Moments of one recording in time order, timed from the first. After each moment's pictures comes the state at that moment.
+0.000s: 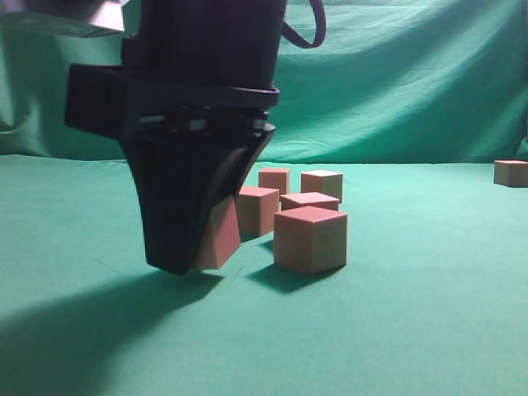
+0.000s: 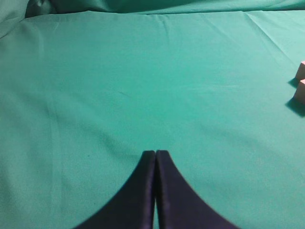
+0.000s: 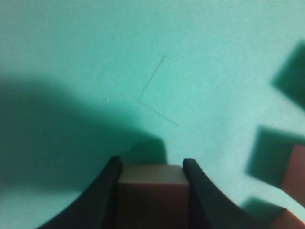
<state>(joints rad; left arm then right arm) -0.02 -0.01 0.02 0.02 0.35 0.01 0.99 1.89 -1.21 -0.03 0.74 -0.33</state>
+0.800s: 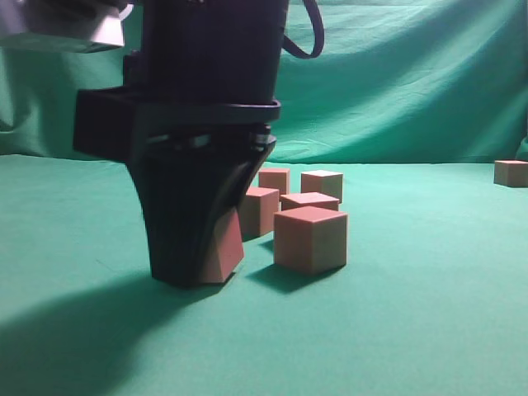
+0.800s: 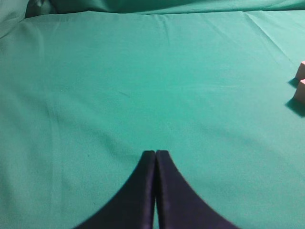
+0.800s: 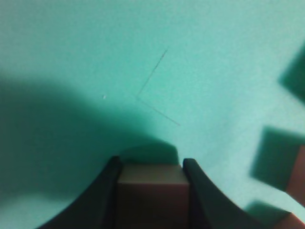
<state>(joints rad) -0.02 -0.01 0.02 0.02 0.35 0.01 0.99 1.91 -1.21 -0.05 0.74 -0.33</state>
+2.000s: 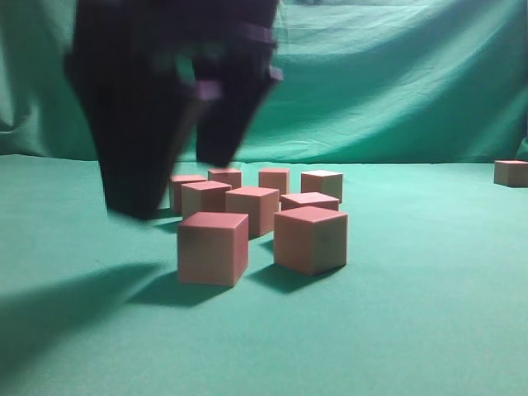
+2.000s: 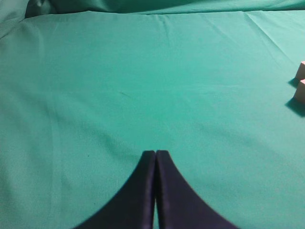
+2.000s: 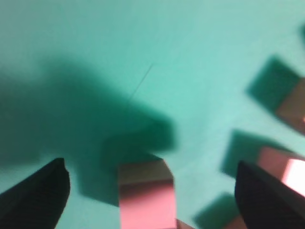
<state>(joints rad) -0.02 -0.01 0.02 0.02 0.35 0.01 0.99 1.81 -1.23 -0.06 0.74 -0.35</state>
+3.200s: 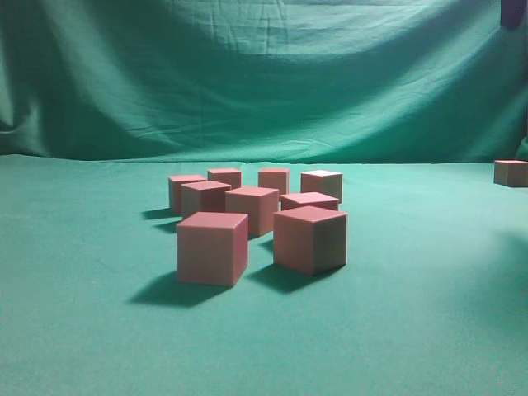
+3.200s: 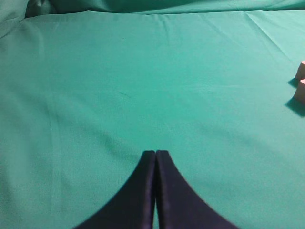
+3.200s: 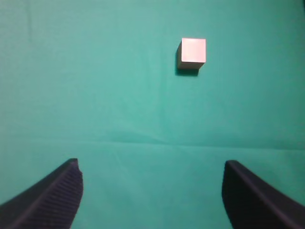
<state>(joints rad) -0.02 -0.01 0.02 0.02 0.35 0.01 0.09 1.64 -1.41 -0.06 0.98 0.05</state>
